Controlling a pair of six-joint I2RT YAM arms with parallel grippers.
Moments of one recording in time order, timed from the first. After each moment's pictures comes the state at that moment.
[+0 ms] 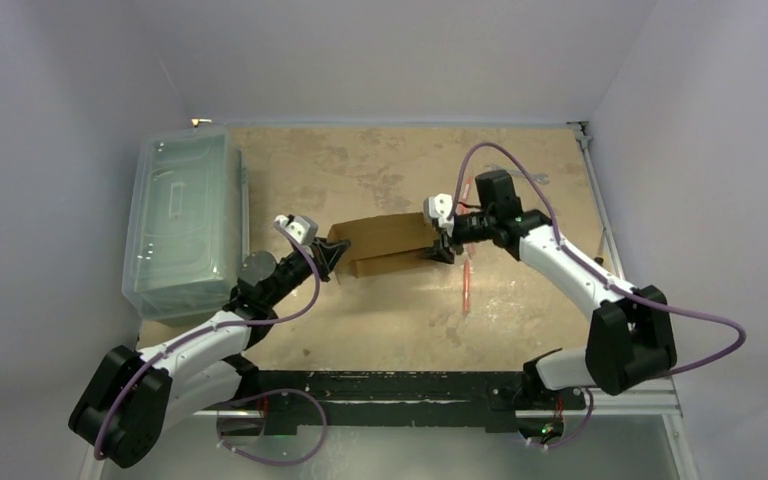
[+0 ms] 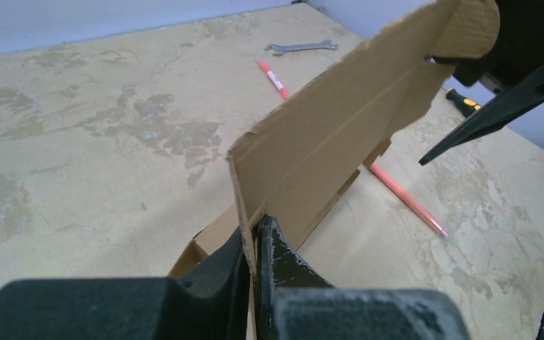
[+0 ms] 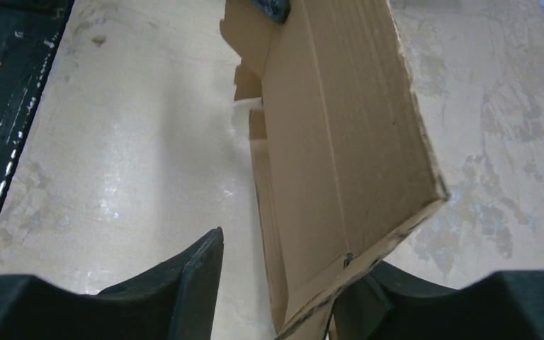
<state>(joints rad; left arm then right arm) -0.51 1.01 0.25 0.77 0.25 -0.21 0.39 1.36 0.91 -0.27 -0.96 -0.85</state>
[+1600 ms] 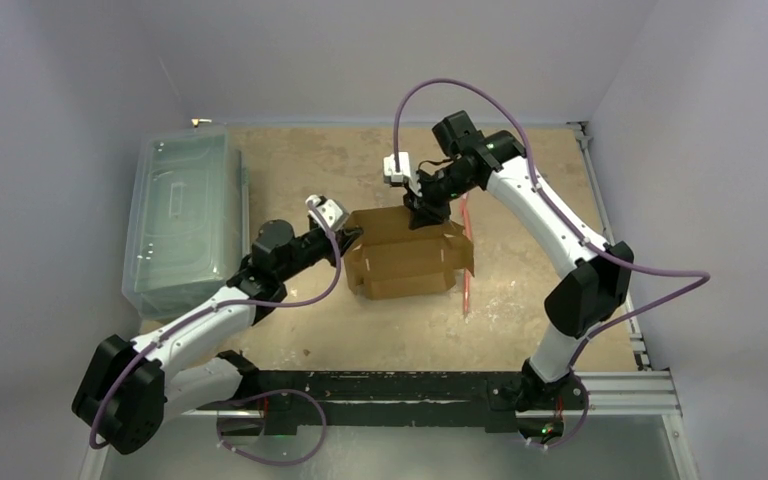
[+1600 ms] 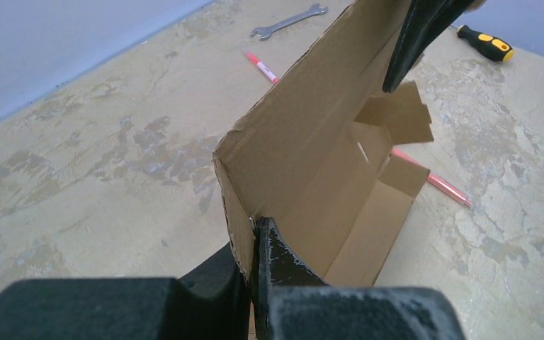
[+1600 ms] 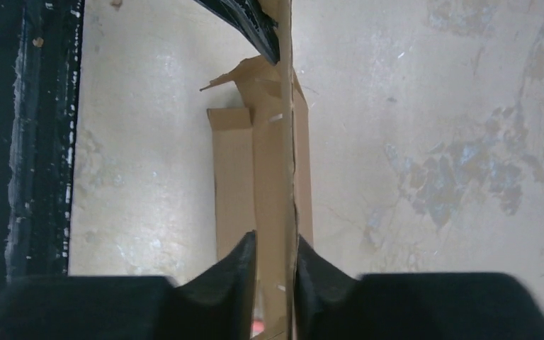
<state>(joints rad) -0.56 1.08 0.52 0.44 0.30 0.05 0.52 1.73 1.79 -1.18 -0.68 -0.95</state>
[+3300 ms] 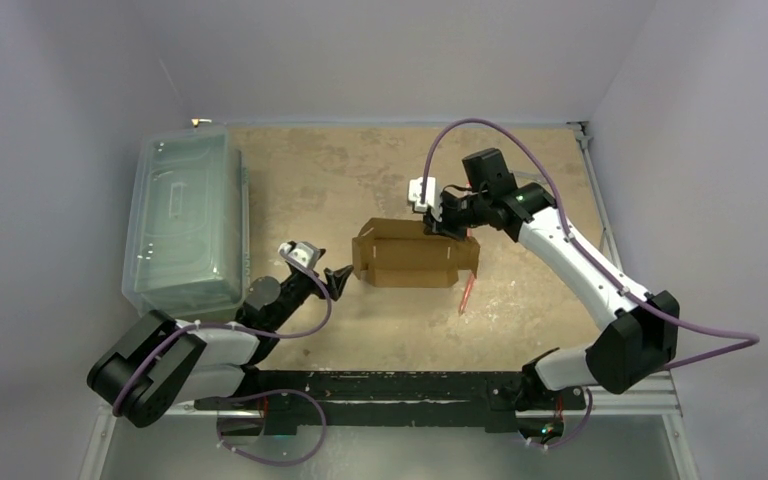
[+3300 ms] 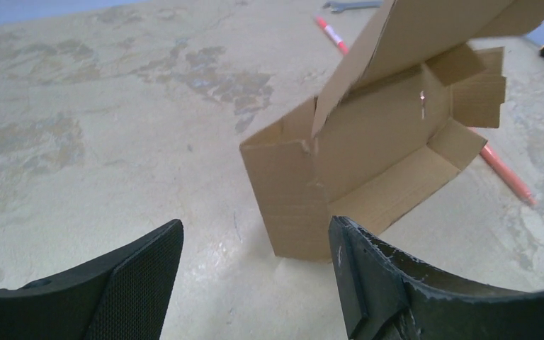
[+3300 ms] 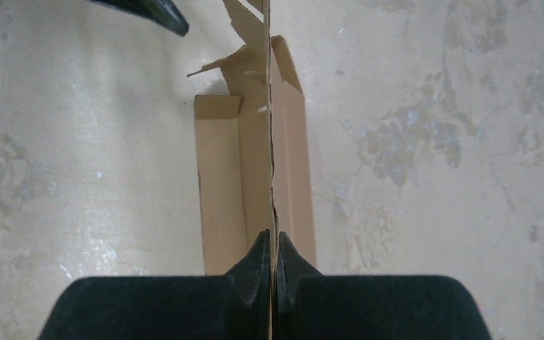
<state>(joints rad) -0.57 1.23 0.05 1.14 0.05 -0.09 0.48 1.40 1.31 -0.74 -0.57 -0.86</state>
